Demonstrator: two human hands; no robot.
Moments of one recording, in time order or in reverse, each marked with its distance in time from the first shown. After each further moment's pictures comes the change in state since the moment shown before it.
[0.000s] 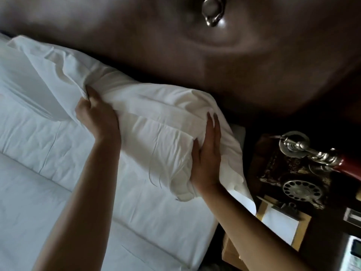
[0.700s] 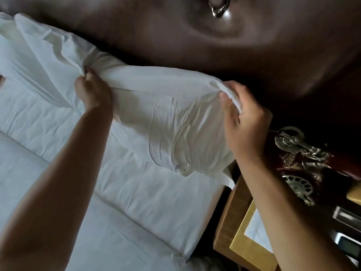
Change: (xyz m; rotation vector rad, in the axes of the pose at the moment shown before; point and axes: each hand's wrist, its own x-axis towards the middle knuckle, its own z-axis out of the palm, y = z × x) left_hand 0.036 0.008 0.001 0.098 0.029 -0.140; right_hand 0.063 -0.054 -0.087 -0.211 0.139 -0.295
